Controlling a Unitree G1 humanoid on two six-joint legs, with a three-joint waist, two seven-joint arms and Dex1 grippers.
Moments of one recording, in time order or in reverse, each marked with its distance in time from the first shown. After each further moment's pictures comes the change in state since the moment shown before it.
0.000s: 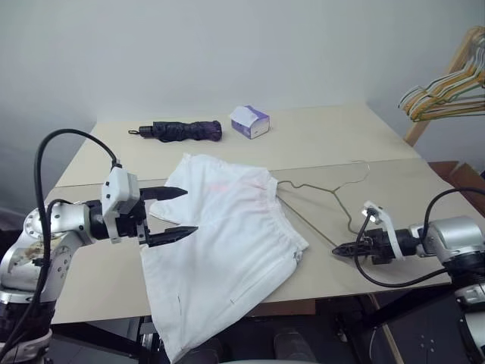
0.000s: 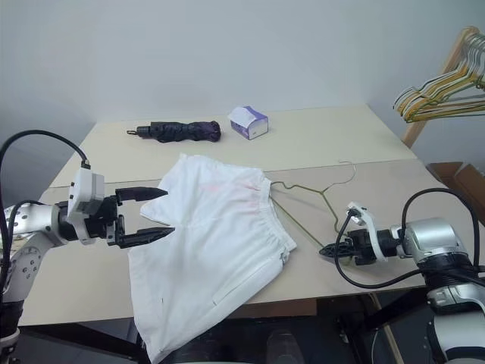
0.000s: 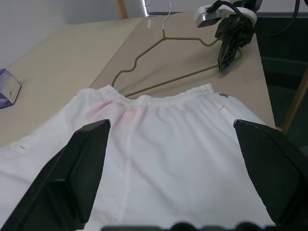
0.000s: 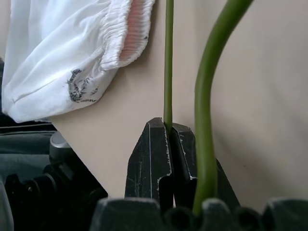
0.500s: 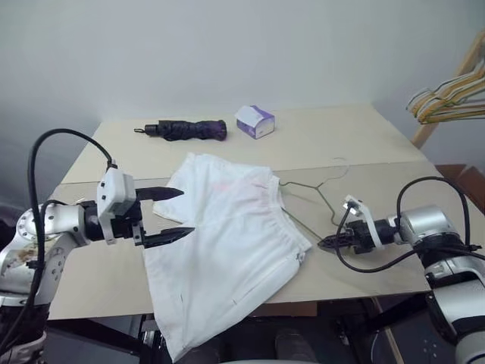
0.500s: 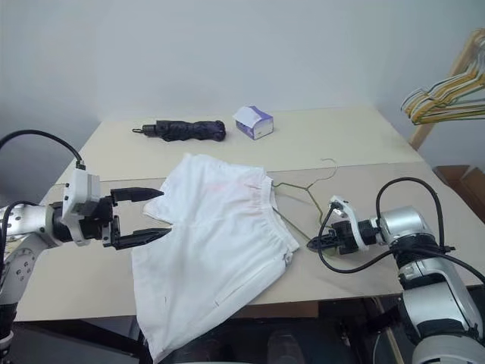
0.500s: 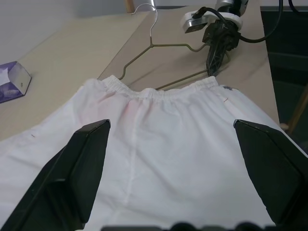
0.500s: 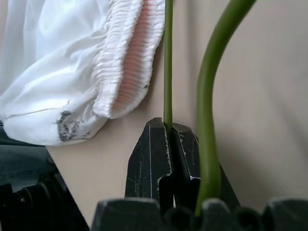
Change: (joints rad) left arm 0.025 0.022 0.023 -0.017 -0.001 0.000 0.000; right arm -0.195 0.155 0.078 0.317 -0.150 -0.144 0.043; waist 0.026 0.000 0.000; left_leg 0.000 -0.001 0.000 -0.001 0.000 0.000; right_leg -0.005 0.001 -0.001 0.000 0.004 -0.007
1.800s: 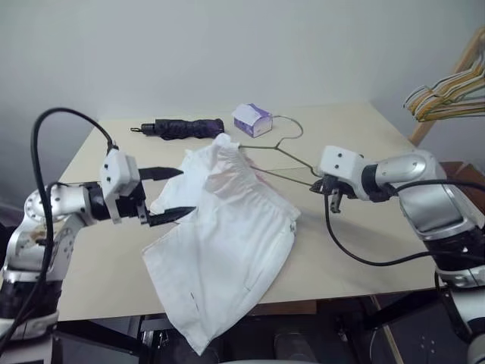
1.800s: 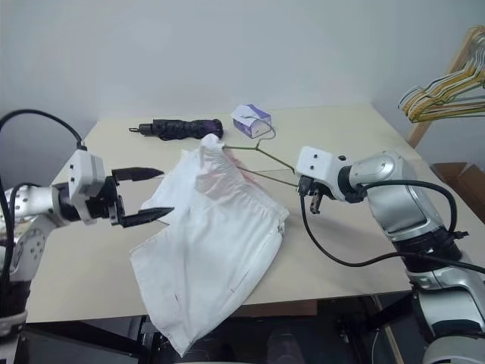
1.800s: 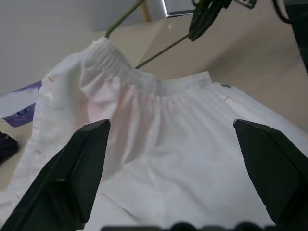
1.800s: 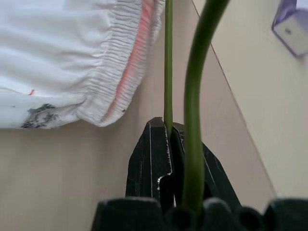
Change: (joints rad) left arm -0.239 -0.035 -0.085 0.213 0.105 -0.139 -0.015; right arm 0.019 -0.136 0.001 -0.899 -0.312 -0.304 -0.266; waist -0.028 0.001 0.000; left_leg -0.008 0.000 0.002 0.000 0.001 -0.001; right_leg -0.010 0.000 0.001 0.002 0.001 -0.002
